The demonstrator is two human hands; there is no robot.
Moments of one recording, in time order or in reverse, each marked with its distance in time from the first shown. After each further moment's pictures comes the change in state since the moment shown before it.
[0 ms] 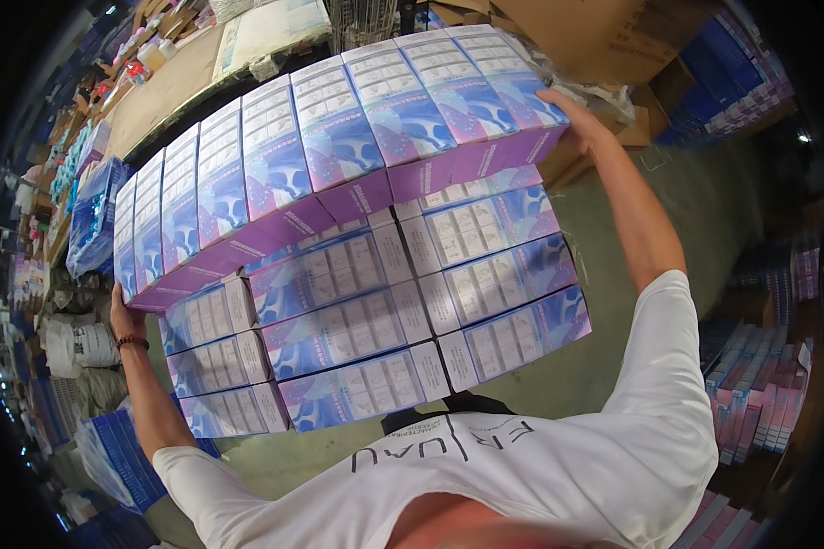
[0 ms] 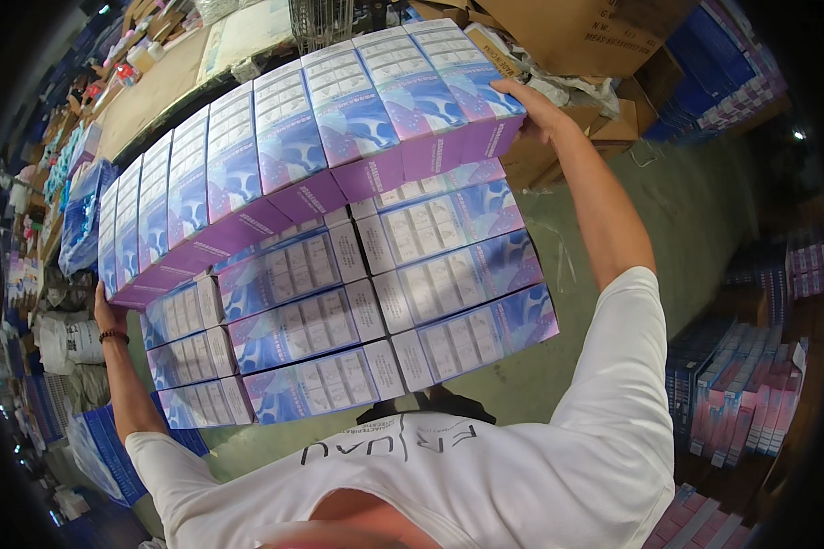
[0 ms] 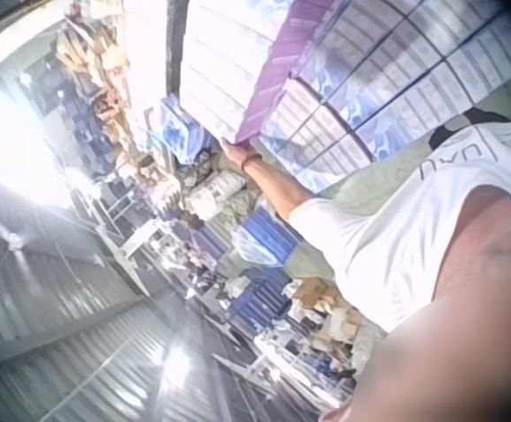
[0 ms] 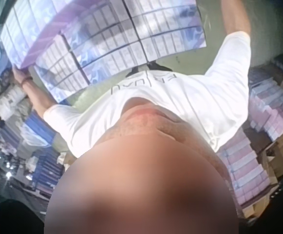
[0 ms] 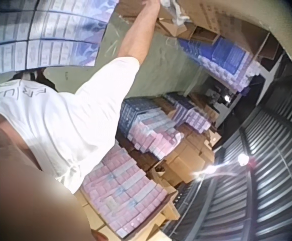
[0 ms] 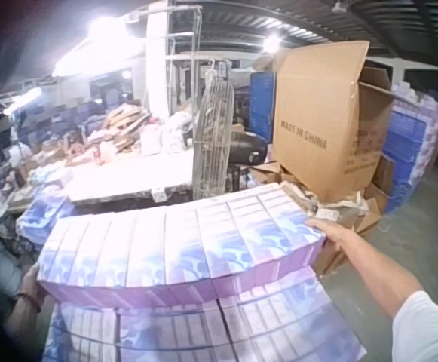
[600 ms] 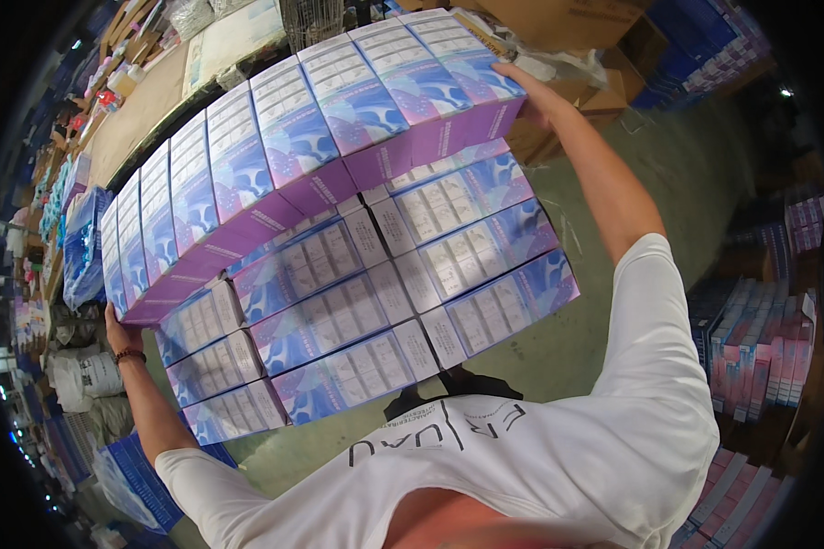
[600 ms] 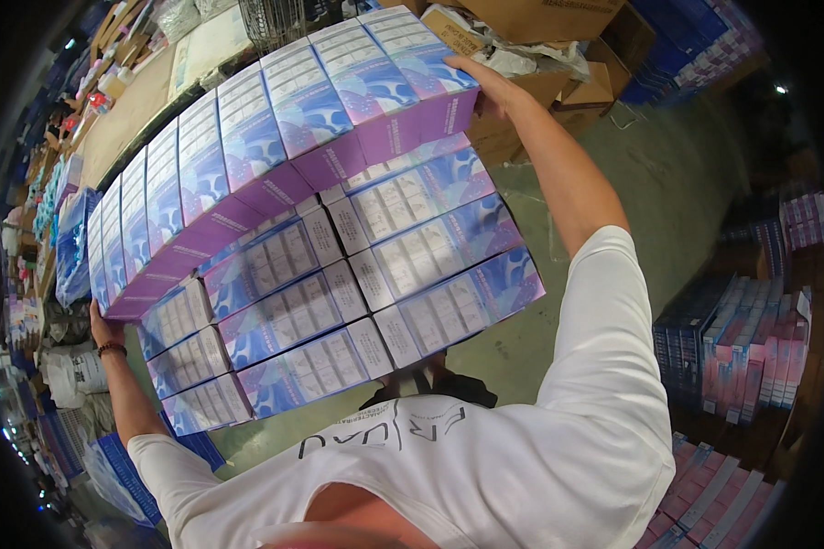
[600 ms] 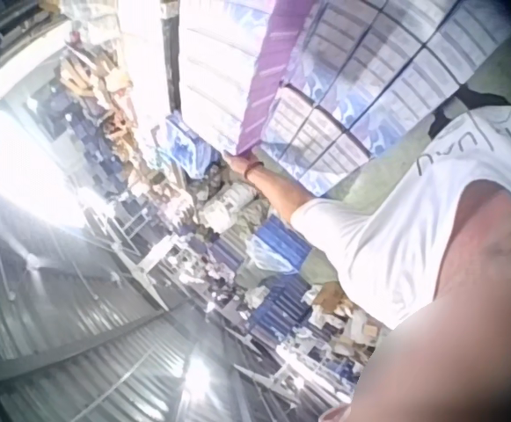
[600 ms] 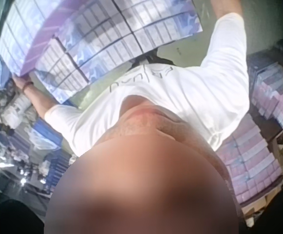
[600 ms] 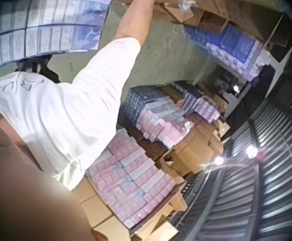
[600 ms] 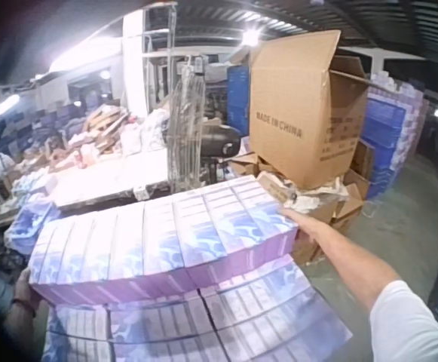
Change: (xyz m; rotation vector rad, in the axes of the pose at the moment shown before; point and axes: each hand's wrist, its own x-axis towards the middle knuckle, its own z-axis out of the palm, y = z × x) left_hand -0.003 0.006 0.015 -0.002 0.036 -0.023; right_hand -0.013 0.014 0.010 0.050 -0.012 -0.009
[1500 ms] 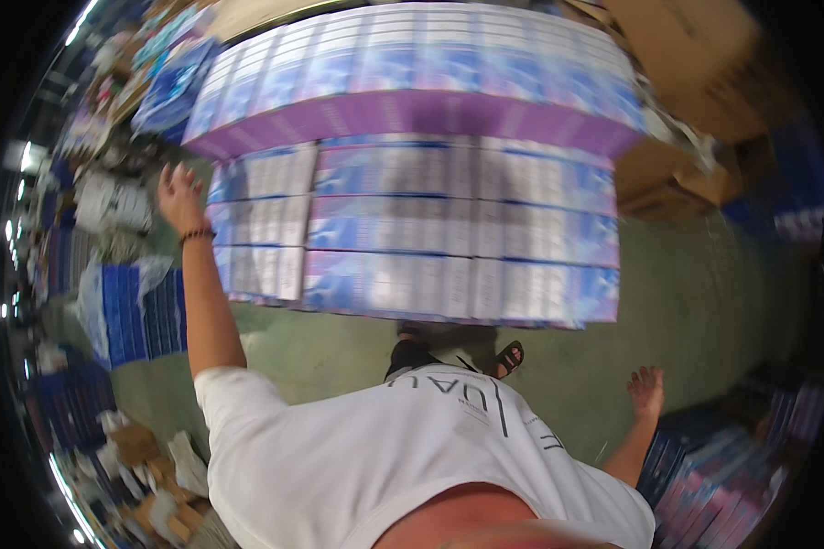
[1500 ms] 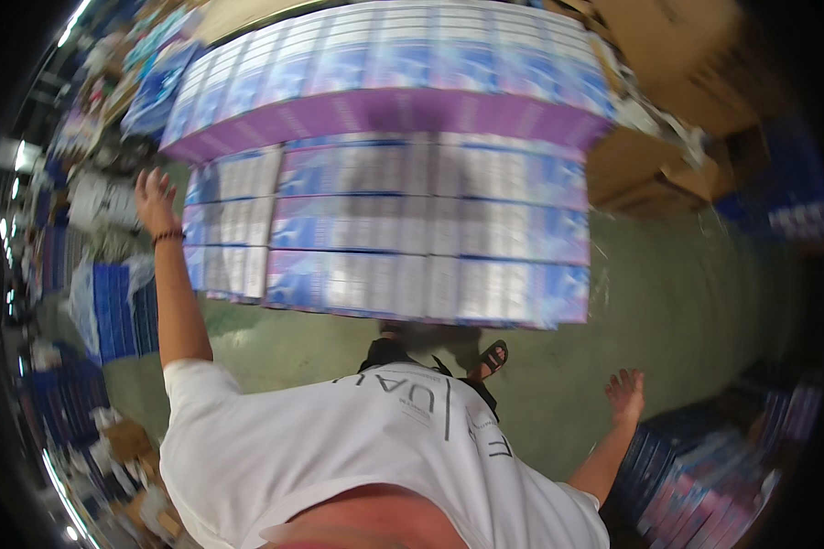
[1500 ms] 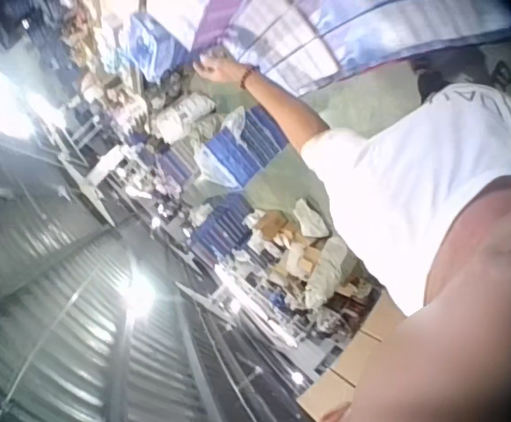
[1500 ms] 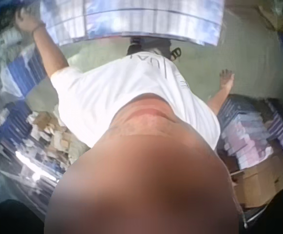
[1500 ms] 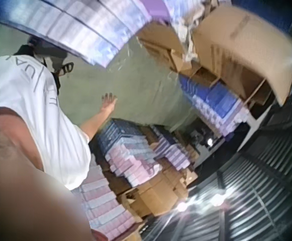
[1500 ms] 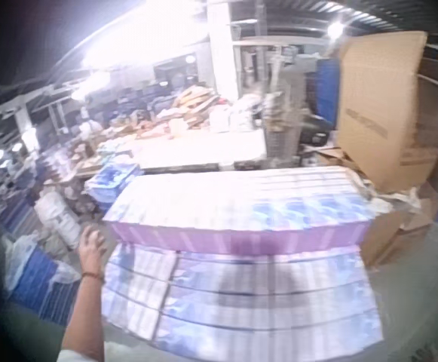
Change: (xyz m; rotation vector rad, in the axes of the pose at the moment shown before) left_hand -0.169 -0.029 0.049 0.112 0.395 0.584; right_hand -0.359 0.335 -0.207 0.498 0.547 0.351
